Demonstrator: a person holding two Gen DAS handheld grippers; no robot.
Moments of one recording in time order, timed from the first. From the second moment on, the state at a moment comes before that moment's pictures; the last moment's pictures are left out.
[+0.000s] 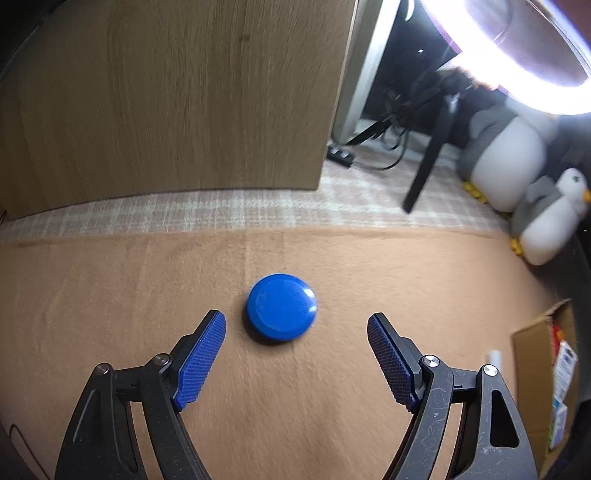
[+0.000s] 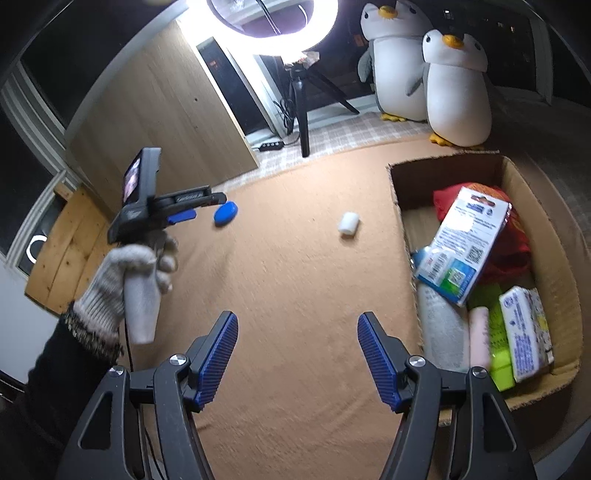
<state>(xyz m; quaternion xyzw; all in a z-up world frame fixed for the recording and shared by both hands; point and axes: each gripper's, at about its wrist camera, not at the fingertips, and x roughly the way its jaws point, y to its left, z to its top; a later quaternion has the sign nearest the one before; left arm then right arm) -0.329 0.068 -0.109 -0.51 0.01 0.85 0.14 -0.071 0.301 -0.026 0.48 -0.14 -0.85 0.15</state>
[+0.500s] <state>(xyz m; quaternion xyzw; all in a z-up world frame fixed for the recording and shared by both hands) -0.352 0.079 -0.145 -0.52 0.03 0.85 0.10 -0.062 0.324 -0.036 0.51 -0.14 -0.84 0.13</state>
